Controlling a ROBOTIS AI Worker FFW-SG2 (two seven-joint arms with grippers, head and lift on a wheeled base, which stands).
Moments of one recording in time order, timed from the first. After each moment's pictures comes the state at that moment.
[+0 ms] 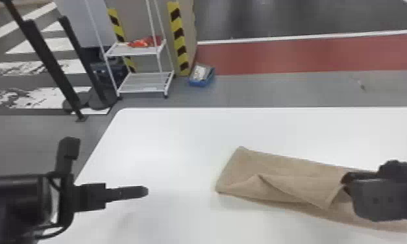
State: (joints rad) left arm 0.03 0.24 0.36 -2.06 -0.18 1.57 -1.07; right arm 0.17 -0.44 0.12 -2.22 1.05 0.16 1.31
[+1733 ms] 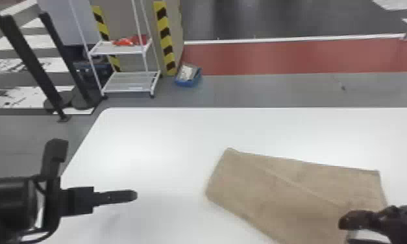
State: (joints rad) left arm 0.04 0.24 0.33 -2.06 -0.20 1.57 -1.06; right arm 0.38 -0.51 -0.07 -2.24 0.94 -0.28 1.36
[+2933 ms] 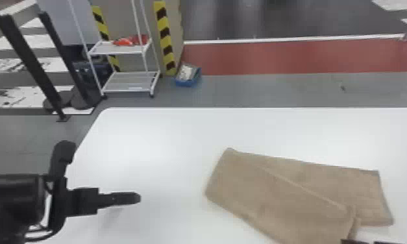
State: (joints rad) left arm 0.01 0.26 0.29 -1.98 -0.19 1.57 -1.08; right arm 0.30 0.00 -0.19 -2.42 0.59 1.56 1.20
